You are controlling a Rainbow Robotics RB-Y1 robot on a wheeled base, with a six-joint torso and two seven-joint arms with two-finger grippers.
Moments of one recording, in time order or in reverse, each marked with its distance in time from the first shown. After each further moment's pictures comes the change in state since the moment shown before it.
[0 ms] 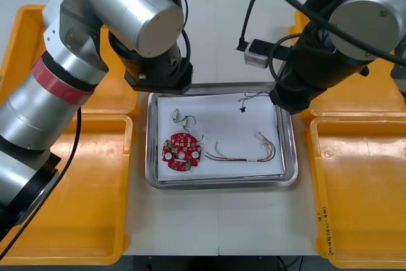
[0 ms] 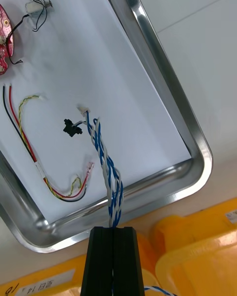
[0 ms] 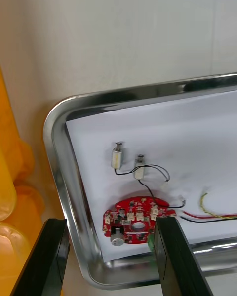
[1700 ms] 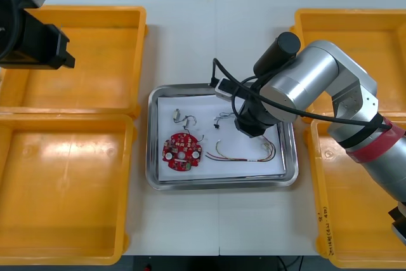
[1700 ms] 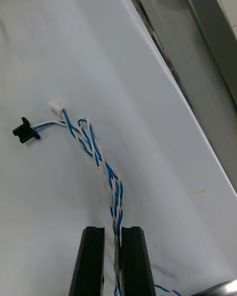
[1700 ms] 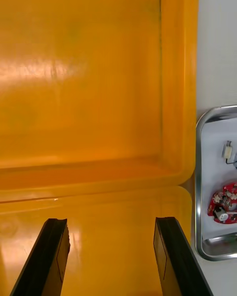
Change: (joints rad) right arm 0.111 0.135 0.213 0.228 0.300 -0.390 0.021; left arm 0.292 0.395 0.489 -0.289 0.272 0.005 -0.267
